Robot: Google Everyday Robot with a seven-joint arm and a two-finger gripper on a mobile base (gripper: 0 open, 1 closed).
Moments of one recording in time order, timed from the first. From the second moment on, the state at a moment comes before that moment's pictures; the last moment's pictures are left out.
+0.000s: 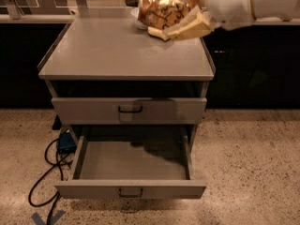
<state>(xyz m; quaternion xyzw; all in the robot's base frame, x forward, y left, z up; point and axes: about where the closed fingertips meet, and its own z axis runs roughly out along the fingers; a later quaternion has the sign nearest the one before) 0.561 -0.064 1.065 -0.64 0.53 0.04 0.56</state>
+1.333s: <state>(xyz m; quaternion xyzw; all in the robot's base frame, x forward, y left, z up) 0.521 -0.062 0.962 -0.63 0.51 0.11 0.58</state>
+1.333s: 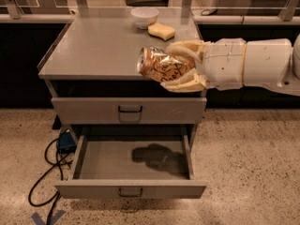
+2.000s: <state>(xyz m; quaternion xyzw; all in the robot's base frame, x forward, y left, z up) 0.552 -0.090 0.841 -0.65 0.58 0.12 0.47</state>
